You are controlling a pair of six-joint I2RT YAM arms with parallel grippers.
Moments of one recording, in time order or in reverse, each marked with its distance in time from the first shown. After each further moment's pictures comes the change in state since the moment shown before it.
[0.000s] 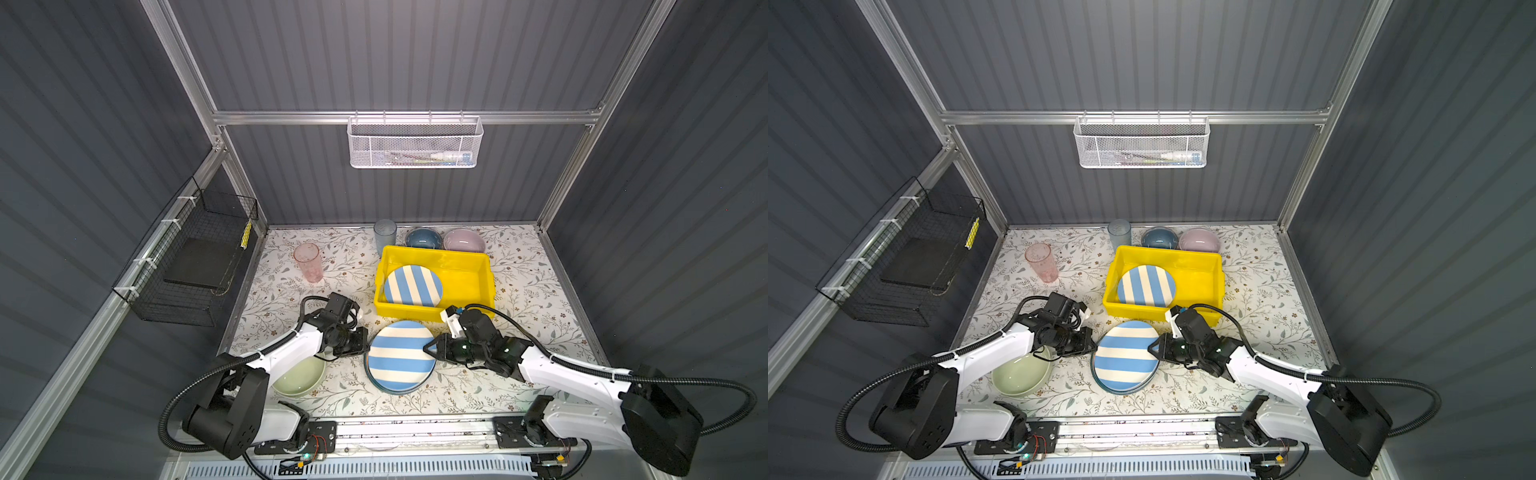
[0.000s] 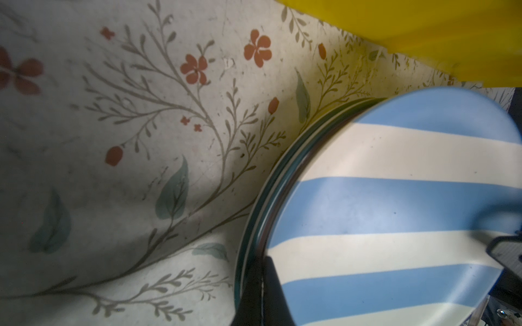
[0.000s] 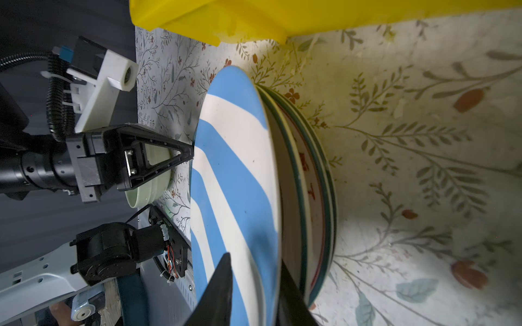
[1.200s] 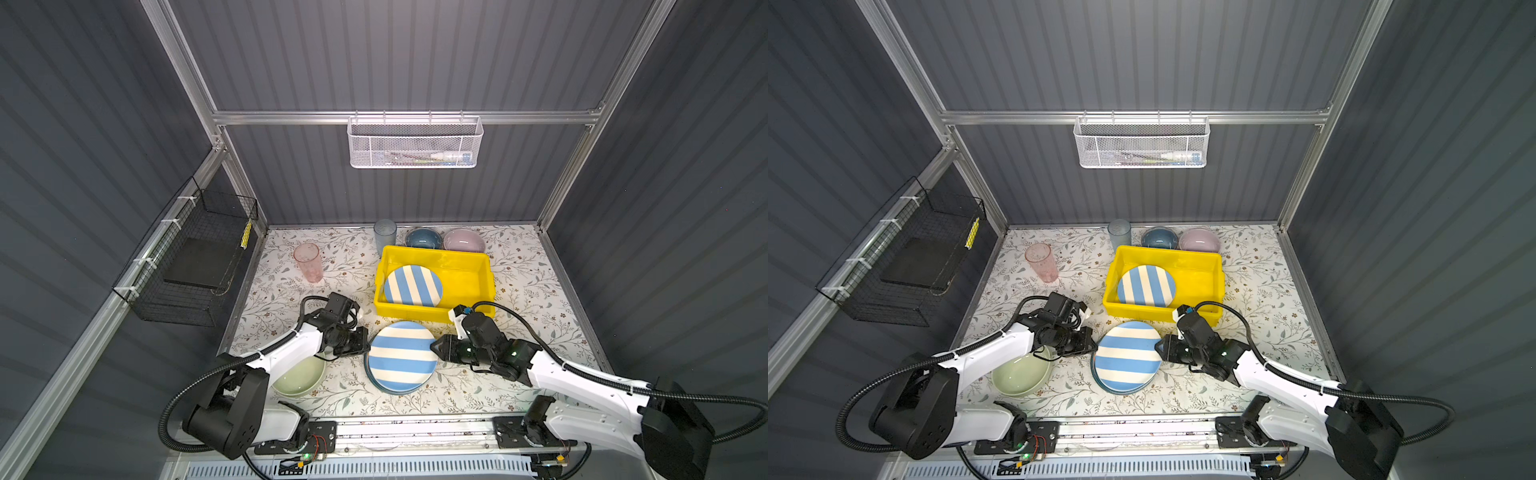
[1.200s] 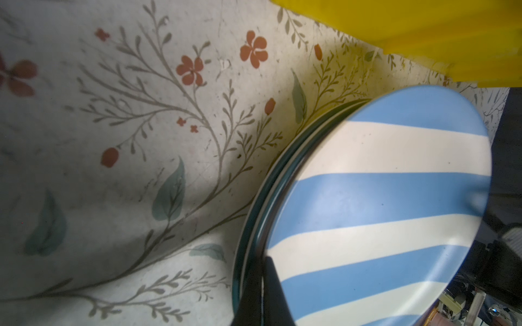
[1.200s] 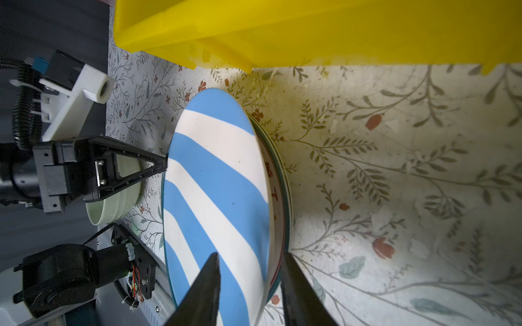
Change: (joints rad) left arm 0.002 0.000 0.000 0.003 0.009 0.000; right arm 0.026 -0.105 0.010 -0.145 0.169 -0.063
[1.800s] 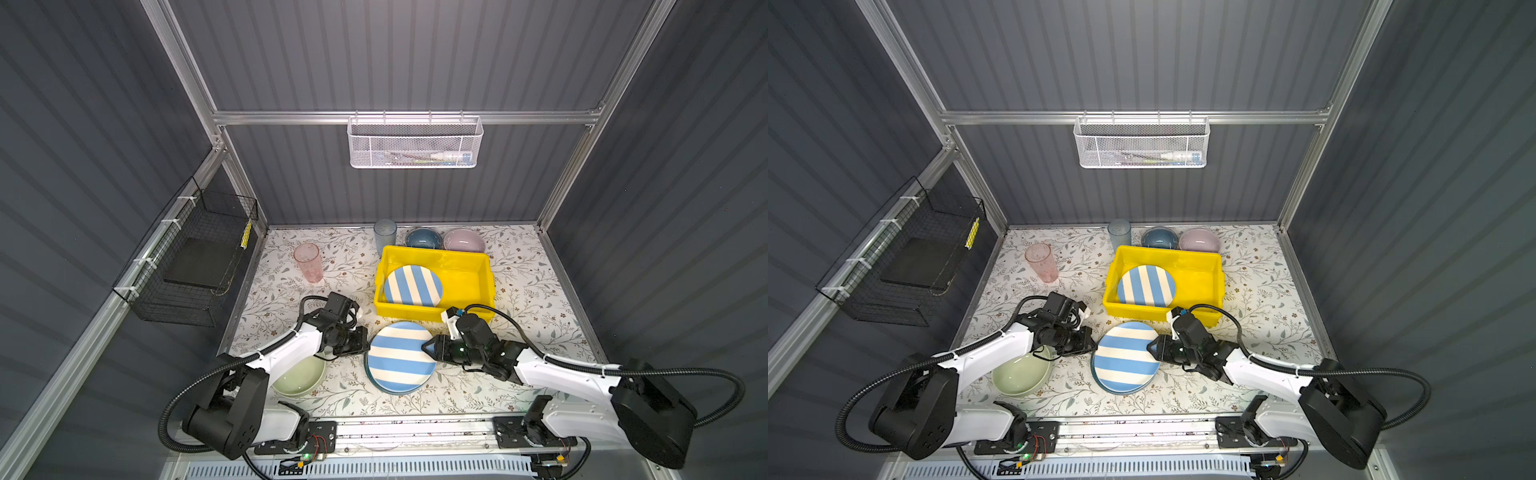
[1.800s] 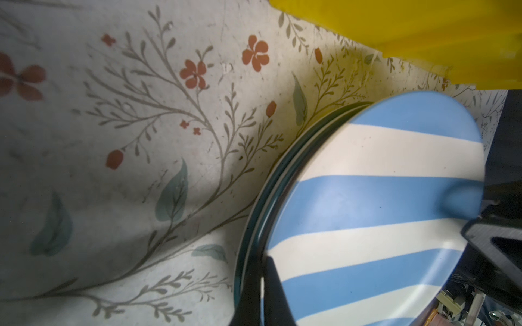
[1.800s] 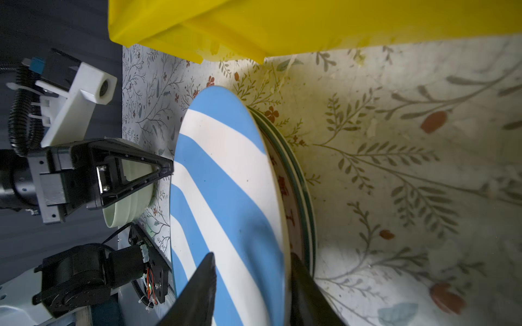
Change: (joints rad) left arm 0.000 -0.002 0.000 0.000 -0.001 0.000; right arm 0.000 0.116 -0.034 0.190 -0.051 0.039
